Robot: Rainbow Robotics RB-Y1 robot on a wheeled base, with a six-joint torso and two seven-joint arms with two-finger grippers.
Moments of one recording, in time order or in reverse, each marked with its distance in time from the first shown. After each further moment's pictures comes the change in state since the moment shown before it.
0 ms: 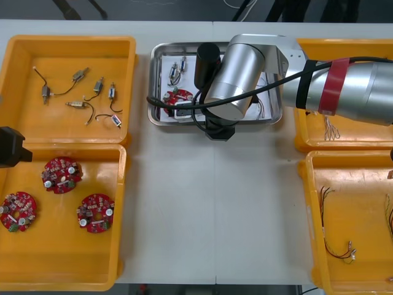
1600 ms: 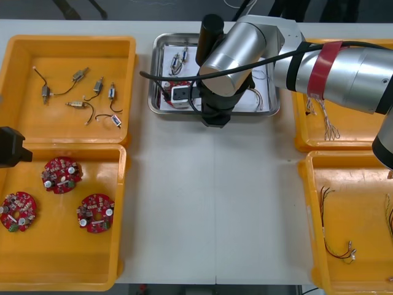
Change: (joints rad) right arm -0.053 0.070 -0.030 0.225 -0.164 -0.048 0.178; left arm 0.000 0.000 0.000 0.000 0.000 0.000 0.000
